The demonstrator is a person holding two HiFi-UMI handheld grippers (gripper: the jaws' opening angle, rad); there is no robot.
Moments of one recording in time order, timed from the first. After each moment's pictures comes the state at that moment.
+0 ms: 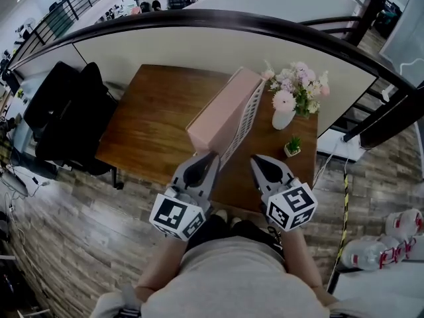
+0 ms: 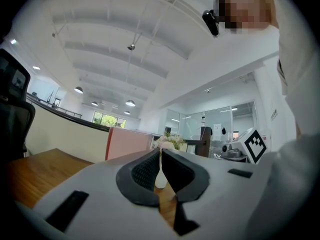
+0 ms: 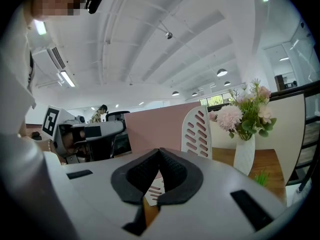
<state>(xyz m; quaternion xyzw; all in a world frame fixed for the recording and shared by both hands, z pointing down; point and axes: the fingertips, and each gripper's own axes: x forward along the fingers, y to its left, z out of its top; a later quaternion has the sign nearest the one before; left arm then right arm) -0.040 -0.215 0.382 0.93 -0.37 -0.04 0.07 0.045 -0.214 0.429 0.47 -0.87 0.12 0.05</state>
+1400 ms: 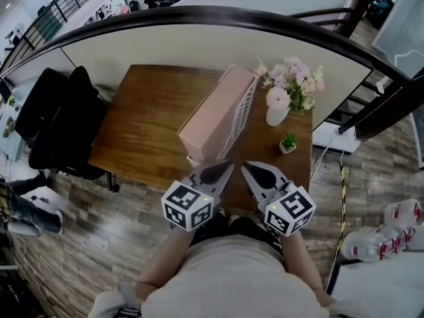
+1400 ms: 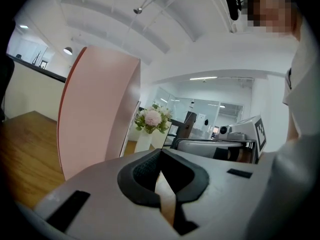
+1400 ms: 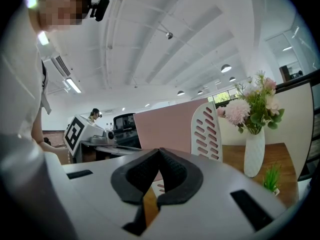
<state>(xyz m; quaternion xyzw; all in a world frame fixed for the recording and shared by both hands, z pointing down) 0.018 -0.214 0.452 0.95 -0.25 0.05 0.20 0.031 -0.202 0.430 0.43 -0.89 0.13 0.03</state>
